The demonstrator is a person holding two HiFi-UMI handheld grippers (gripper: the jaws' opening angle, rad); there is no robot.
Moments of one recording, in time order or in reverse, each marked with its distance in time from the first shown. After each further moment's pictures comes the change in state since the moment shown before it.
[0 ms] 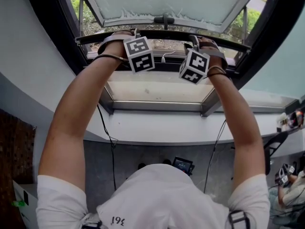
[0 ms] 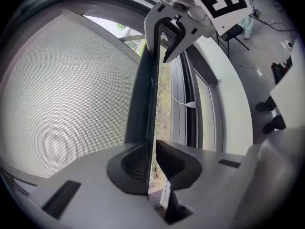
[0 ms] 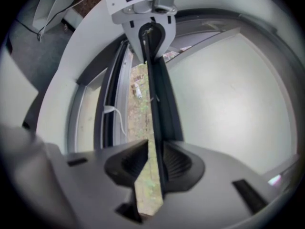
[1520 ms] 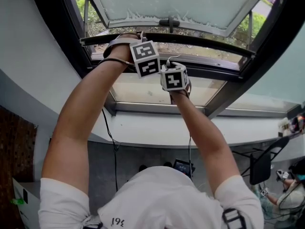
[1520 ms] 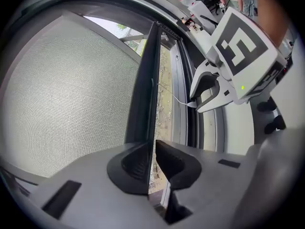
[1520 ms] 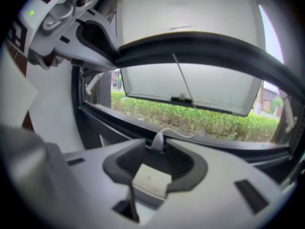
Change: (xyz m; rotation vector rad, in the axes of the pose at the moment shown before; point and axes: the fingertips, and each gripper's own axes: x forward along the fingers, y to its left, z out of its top) left arm 0.001 0.001 0.000 0.000 -0.002 0.018; right arm 0.044 0.120 0.063 1.208 -0.042 0.267
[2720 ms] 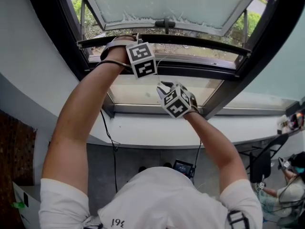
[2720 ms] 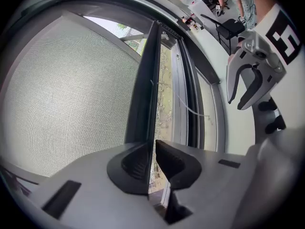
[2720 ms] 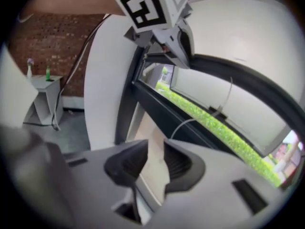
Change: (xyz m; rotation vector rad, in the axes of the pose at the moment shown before) left arm 0.000 0.000 -0.001 0.000 0.008 0.012; right arm -0.060 0.061 -0.063 -0.514 0.045 0.287
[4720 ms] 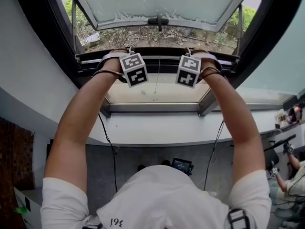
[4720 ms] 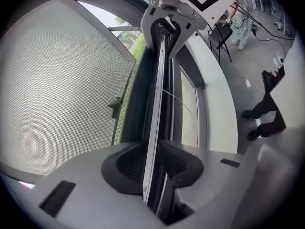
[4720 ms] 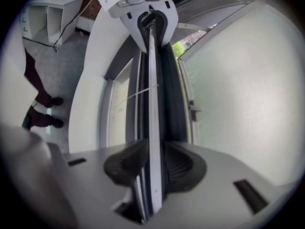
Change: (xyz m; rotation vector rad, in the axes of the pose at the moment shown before) left arm 0.031 -0.080 -0.011 -0.050 -0.003 -0.216; right arm -0.036 -0.161 -0.020 -0.647 0.483 -0.188
